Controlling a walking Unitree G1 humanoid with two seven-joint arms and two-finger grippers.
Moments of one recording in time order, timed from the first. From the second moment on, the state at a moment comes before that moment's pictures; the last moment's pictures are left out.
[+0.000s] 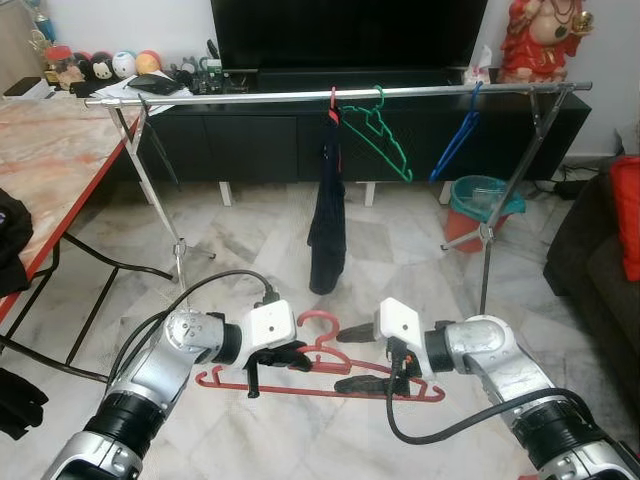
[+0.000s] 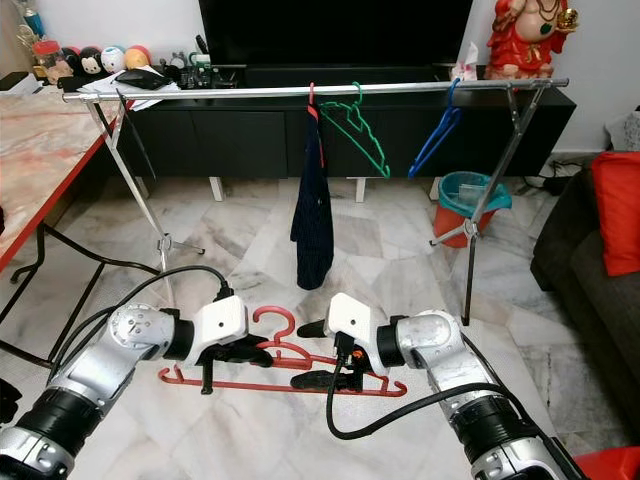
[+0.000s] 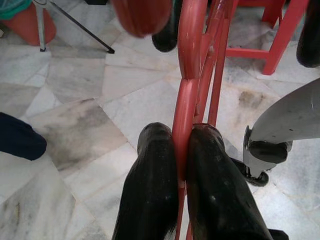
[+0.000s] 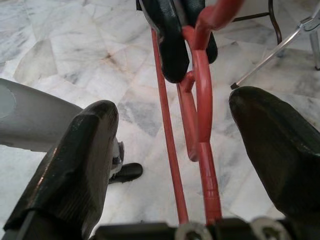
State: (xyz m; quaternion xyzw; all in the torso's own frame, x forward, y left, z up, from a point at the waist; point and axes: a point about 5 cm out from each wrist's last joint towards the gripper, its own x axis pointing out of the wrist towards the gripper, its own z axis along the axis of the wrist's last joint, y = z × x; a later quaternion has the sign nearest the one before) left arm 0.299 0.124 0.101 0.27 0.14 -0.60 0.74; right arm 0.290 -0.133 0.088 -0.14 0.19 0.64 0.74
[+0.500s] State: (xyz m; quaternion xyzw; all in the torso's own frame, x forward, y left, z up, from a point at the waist) left arm 0.300 0.115 0.105 0.26 0.12 -0.61 0.74; right arm 0.284 -0.137 0.062 -0.15 0.23 0.62 0.74
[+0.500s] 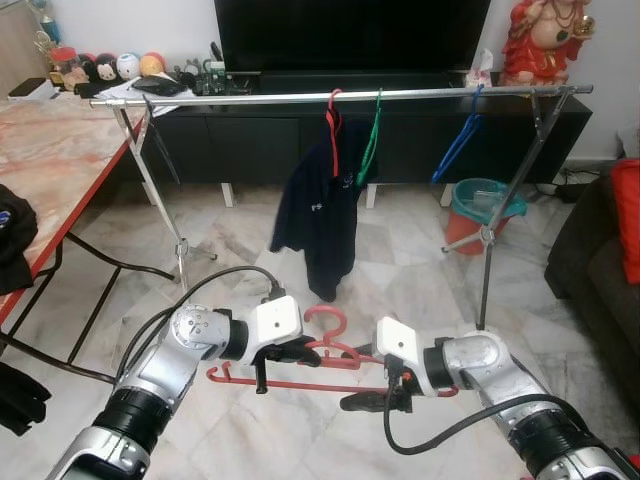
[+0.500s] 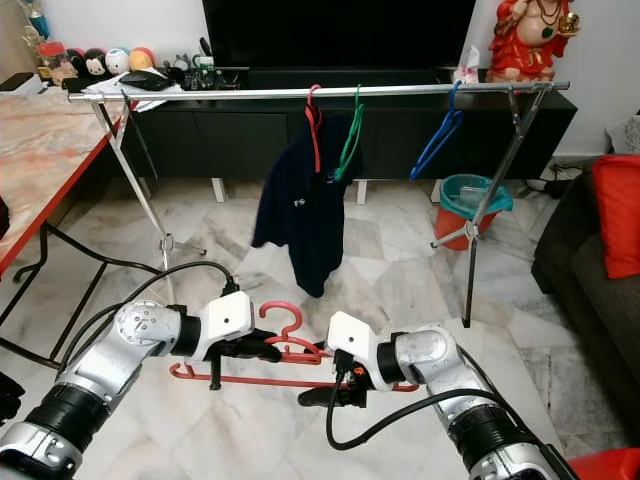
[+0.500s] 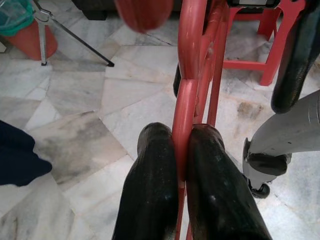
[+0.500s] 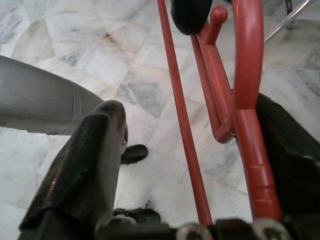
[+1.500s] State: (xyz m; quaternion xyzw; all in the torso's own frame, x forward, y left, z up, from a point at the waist) left arm 0.298 0.112 0.104 0.26 0.12 -0.62 0.73; right arm 0.297 -0.141 0.065 -0.14 0.21 0.58 0.78
